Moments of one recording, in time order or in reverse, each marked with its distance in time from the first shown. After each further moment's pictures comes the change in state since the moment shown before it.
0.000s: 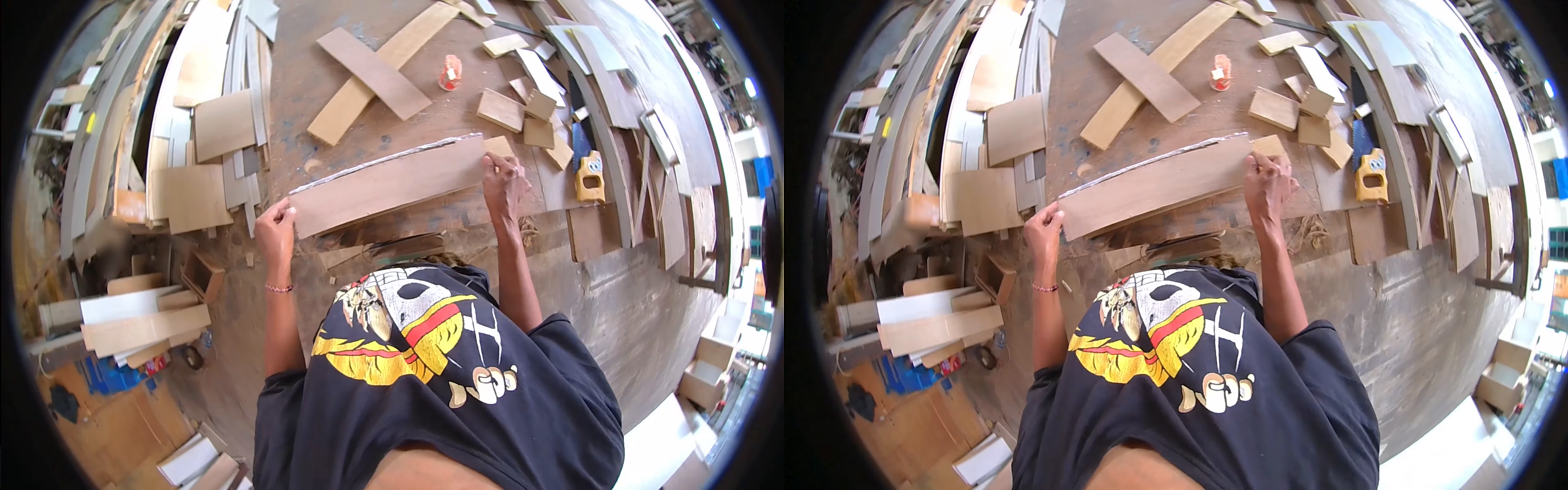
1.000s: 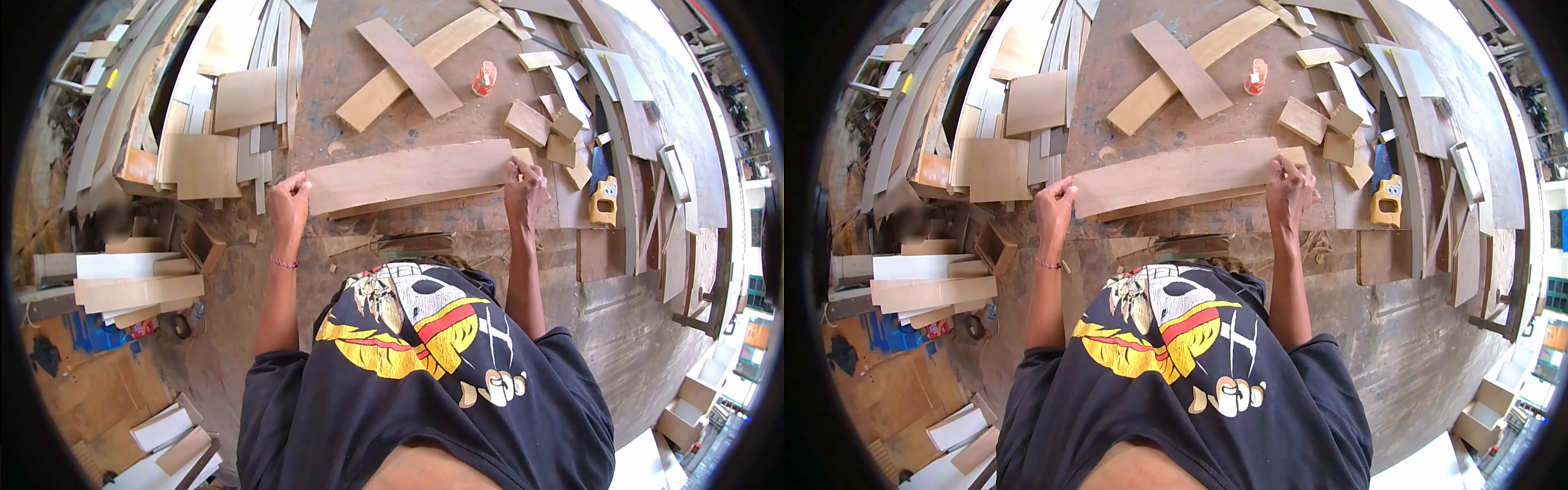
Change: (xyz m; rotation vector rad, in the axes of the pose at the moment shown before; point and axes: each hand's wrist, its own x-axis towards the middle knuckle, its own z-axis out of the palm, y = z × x) left_hand 0.006 0.011 -0.004 0.032 0.034 0.004; right_hand 0.004 -0.009 -0.007 0.019 -0.050 -0.010
